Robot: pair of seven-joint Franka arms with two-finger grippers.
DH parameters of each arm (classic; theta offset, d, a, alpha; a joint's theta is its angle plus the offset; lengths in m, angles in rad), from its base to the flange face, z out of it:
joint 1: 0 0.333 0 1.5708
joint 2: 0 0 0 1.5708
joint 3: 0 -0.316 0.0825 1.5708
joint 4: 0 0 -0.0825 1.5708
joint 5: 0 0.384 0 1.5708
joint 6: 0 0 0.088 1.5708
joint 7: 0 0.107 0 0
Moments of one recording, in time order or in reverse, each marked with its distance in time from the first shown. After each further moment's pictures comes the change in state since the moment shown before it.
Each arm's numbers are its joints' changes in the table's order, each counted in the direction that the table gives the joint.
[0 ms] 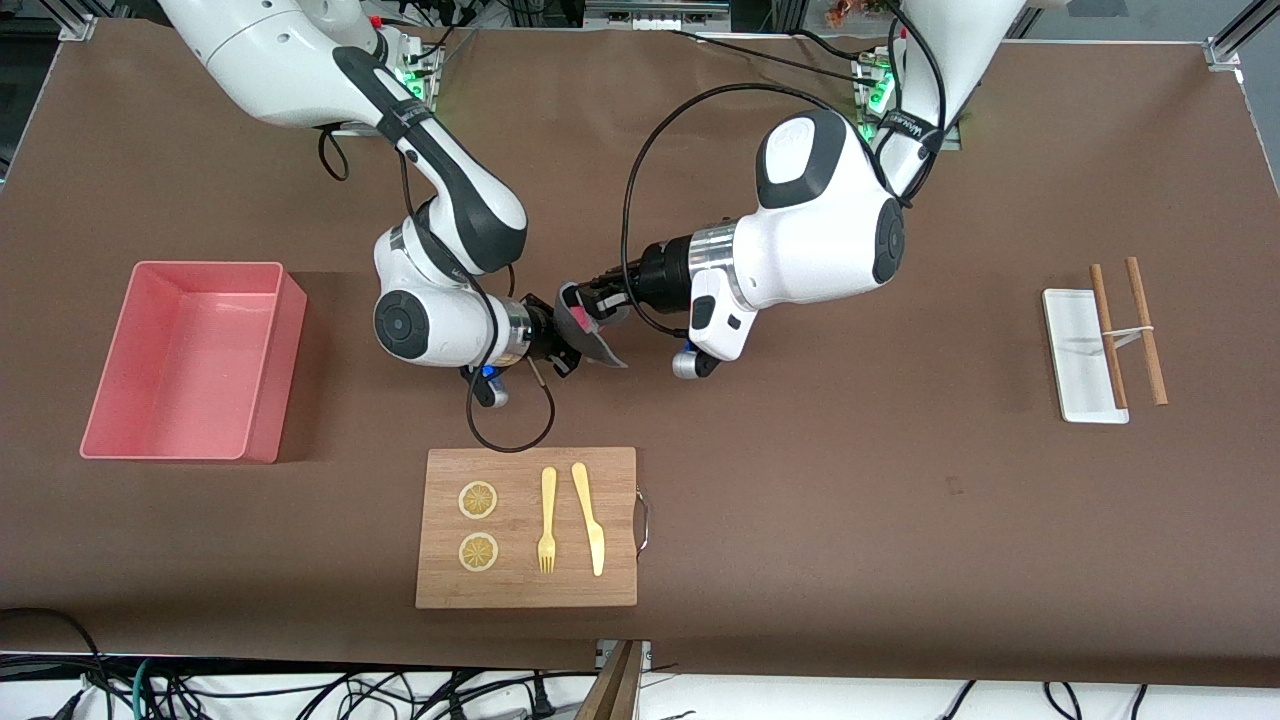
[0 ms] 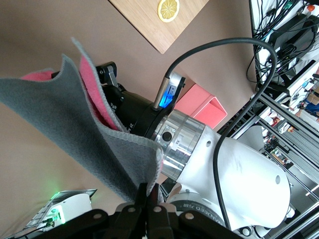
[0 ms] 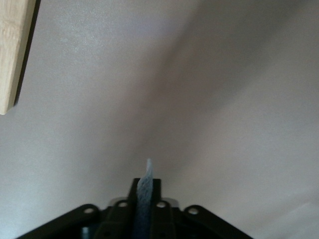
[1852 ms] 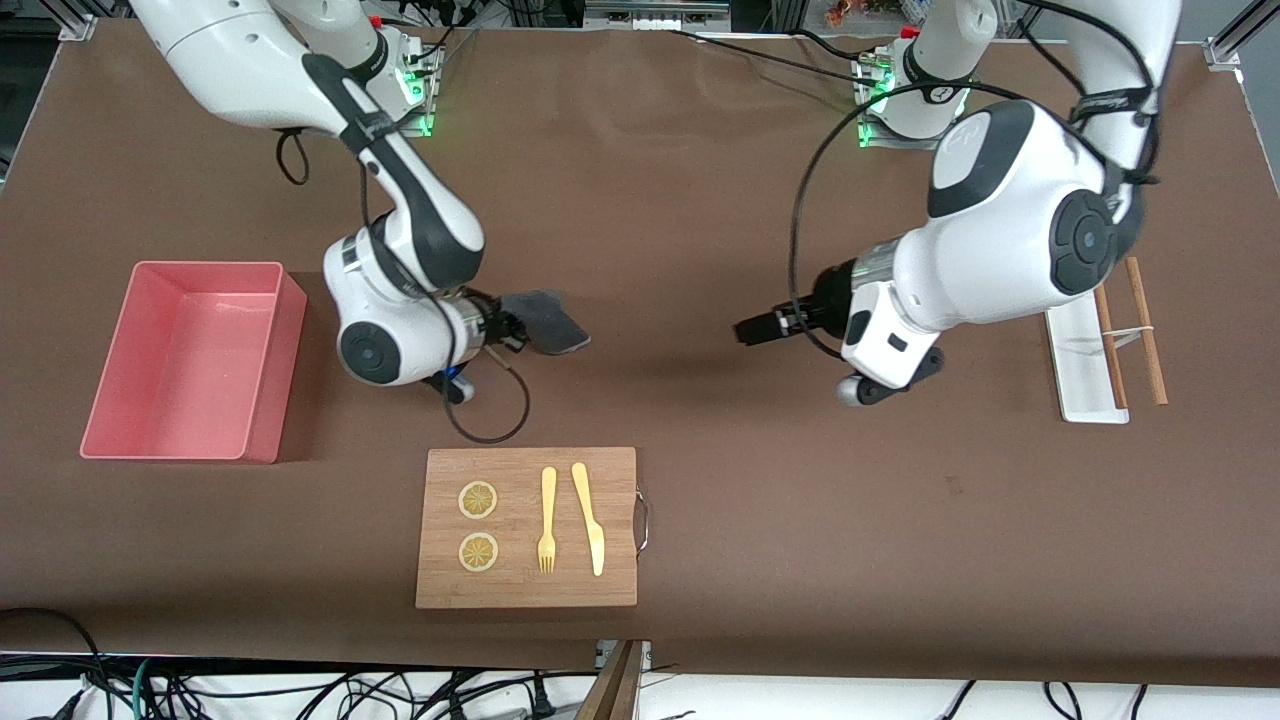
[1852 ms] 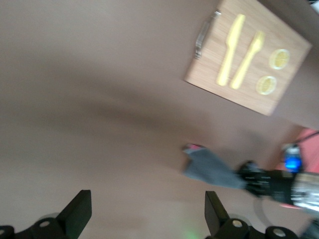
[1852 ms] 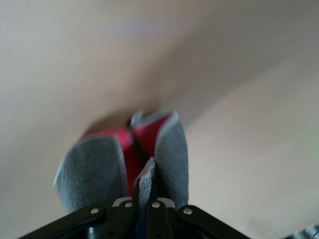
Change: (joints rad) left arm 0.244 0.114 -0.026 -0.031 0.597 -0.490 0.149; right arm -0.038 0.032 0.130 0.042 -0.089 -0.289 -0.371
